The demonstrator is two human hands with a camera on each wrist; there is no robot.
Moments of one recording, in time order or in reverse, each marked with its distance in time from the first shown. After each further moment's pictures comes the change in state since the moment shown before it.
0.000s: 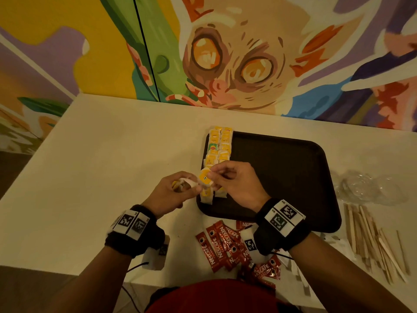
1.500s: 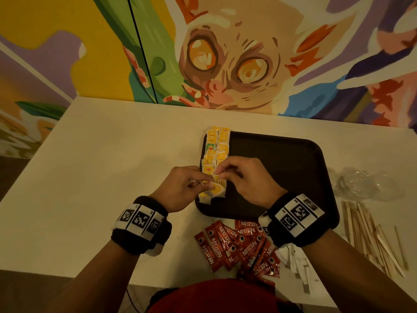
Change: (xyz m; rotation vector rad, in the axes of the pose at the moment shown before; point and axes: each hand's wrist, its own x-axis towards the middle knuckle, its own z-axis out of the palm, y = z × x) left_hand 0.005 0.036 0.015 0.469 -0.038 0.413; right_hand -0.006 -0.017 -0.032 -0.418 -0.128 -0.239
